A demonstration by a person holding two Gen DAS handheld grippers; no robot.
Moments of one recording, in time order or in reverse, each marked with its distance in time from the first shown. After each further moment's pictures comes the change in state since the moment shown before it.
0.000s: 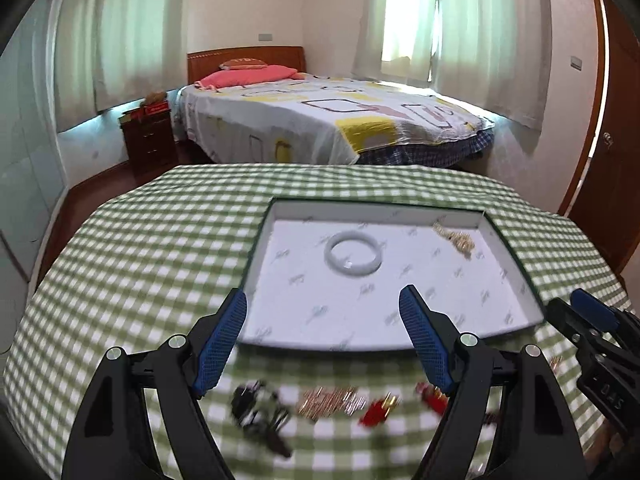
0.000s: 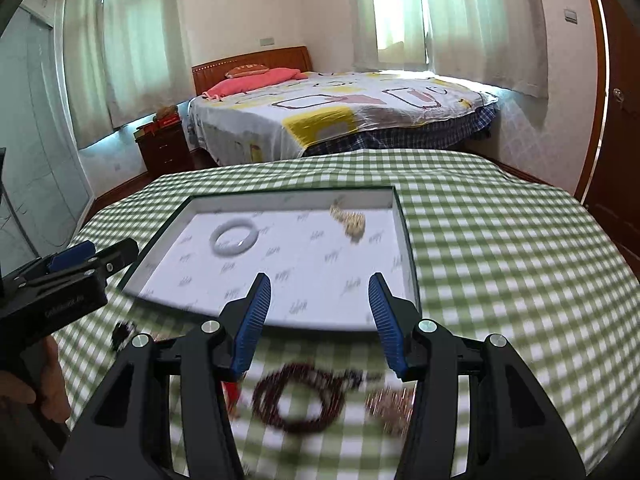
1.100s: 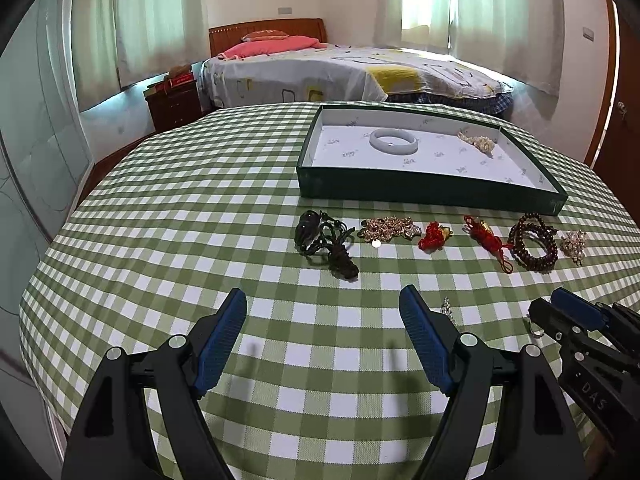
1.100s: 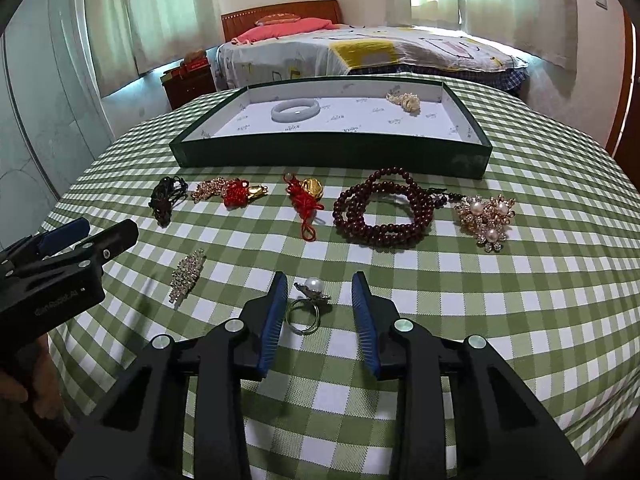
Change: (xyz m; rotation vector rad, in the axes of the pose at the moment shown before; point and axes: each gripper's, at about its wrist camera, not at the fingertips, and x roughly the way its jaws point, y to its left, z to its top) left arm -0.041 0.032 -0.112 0.014 0.102 0.091; right arm -0.011 0.048 -0.106 -0.060 0.180 0.069
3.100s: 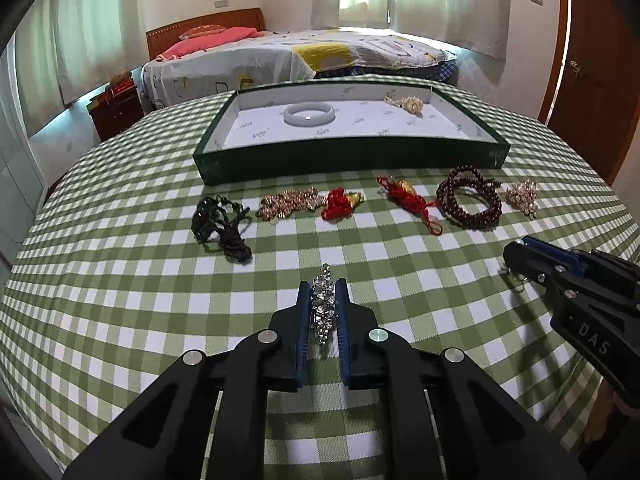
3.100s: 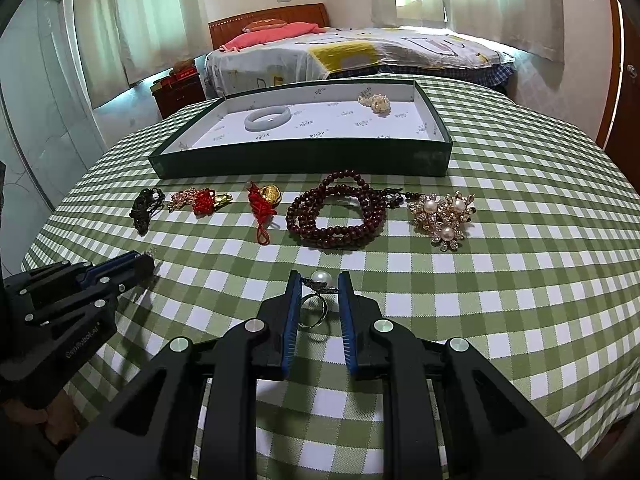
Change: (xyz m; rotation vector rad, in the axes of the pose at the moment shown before) left arm 0.010 -0.051 -0.006 0.140 0.047 -0.156; right arm -0.010 -0.030 0.004 0.036 -0.024 -0.013
